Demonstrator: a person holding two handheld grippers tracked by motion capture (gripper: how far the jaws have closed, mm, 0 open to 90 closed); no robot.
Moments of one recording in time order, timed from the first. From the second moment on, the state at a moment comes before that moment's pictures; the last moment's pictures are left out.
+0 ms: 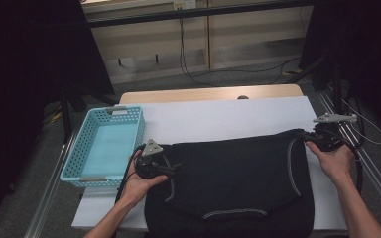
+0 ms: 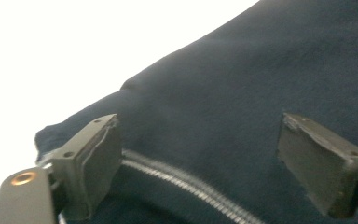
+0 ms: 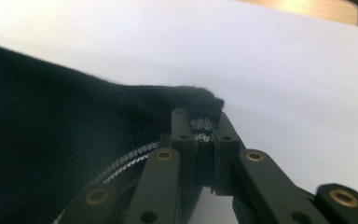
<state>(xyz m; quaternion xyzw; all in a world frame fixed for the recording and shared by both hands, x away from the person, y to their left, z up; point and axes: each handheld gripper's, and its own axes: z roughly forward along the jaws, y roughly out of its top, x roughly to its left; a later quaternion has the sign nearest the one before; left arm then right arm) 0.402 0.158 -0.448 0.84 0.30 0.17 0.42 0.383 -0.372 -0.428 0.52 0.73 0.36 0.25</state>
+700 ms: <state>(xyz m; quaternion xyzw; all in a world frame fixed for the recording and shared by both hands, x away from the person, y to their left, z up) 0.429 0.131 -0.431 0.83 0.31 0.17 0.42 0.390 -0.413 -0.423 0.57 0.68 0.36 0.29</state>
